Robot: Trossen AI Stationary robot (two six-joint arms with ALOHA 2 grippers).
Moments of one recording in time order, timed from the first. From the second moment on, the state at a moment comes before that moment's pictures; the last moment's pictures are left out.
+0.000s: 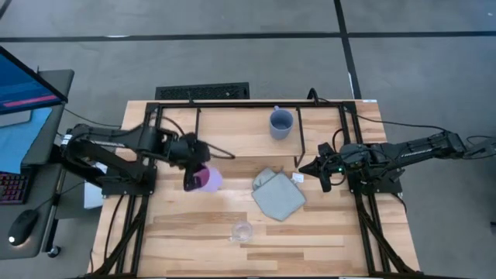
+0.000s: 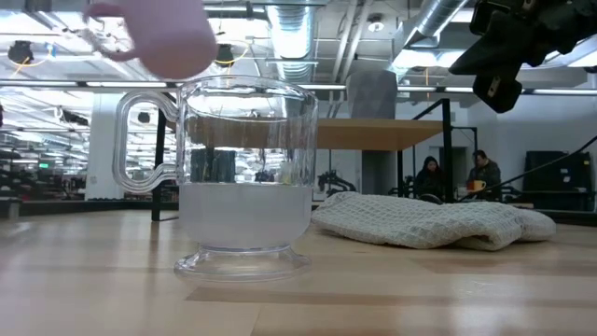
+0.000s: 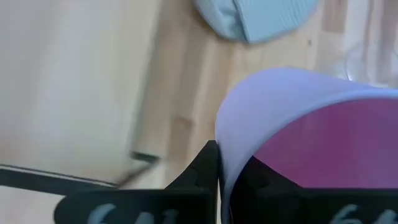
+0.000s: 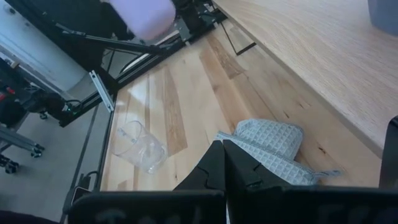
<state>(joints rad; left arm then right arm) -0.11 1.28 1.32 -1.13 -0.12 -0.28 0.16 0.66 0.44 -0.18 0.08 0.57</state>
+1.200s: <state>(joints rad) 0.32 1.83 2.01 -1.32 -0.09 1.01 0.16 0.66 0.44 -0.21 0.07 0.57</state>
